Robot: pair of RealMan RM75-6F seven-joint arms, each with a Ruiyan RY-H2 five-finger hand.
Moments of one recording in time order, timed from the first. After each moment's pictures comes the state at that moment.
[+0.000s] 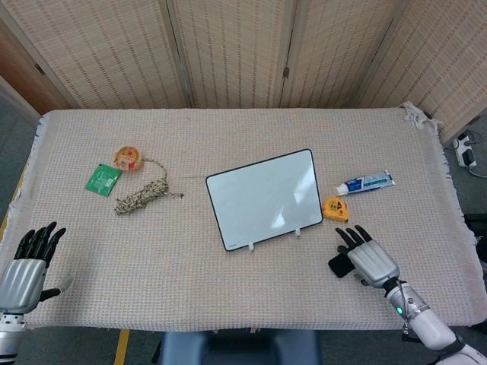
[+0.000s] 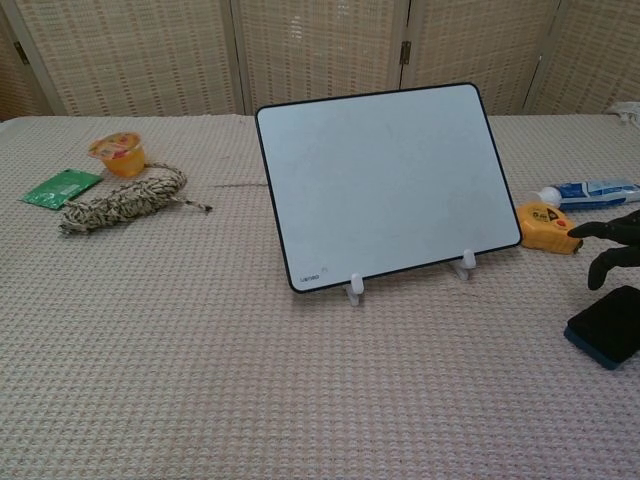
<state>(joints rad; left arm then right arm) -0.11 -1.15 -0.02 -1.57 1.55 1.49 0.07 0.39 -1.16 -0.01 -1.66 -1.44 0.92 -0.43</state>
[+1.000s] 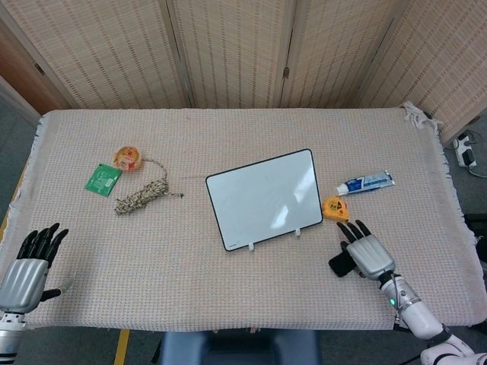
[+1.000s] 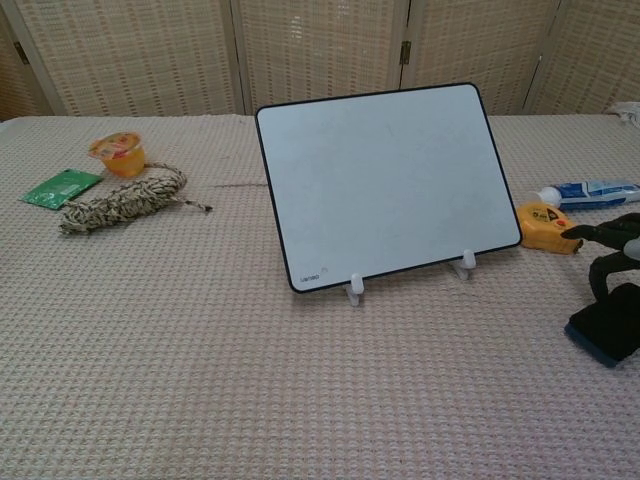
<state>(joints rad) -0.12 -1.14 -0.01 -1.56 1.55 1.46 0.07 0.42 -1.30 -0.02 -1.47 -1.40 0.97 -0.42</state>
